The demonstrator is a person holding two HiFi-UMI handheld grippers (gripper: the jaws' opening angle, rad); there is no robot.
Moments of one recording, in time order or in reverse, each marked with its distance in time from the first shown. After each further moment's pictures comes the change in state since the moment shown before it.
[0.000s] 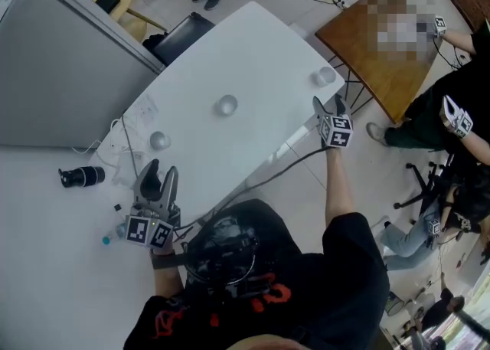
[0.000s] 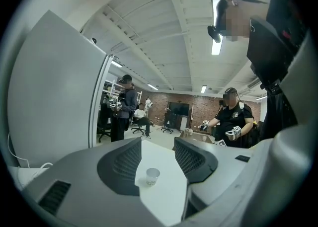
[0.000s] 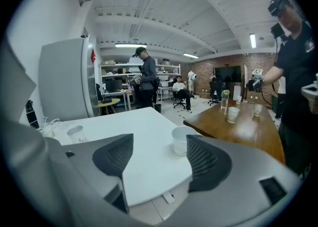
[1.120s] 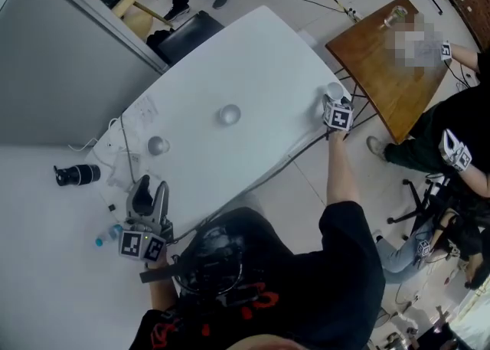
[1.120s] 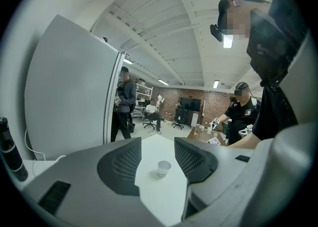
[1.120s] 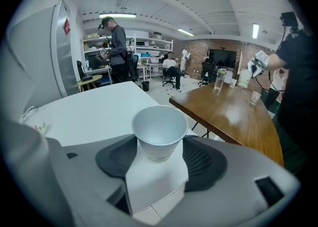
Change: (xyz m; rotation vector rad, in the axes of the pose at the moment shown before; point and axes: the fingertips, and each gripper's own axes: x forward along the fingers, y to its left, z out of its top) left arm -0.010 0.026 -0.015 -0.034 0.056 0.139; right arm 0.122 -0.066 -0.034 -0.009 0.277 -0.134
